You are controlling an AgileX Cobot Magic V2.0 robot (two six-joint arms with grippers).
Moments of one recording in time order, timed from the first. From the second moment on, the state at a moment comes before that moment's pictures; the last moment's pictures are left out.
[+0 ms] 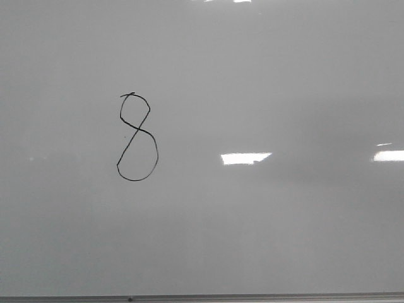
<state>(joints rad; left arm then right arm) 0.02 -0.01 -0.04 0.01 0.24 0.01 0.34 0.22 -0.23 1.13 0.23 -0.94</state>
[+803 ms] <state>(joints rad) 0.03 -0.01 0.01 0.01 0.19 0.01 0.34 0.22 -0.23 1.13 0.23 -0.94</state>
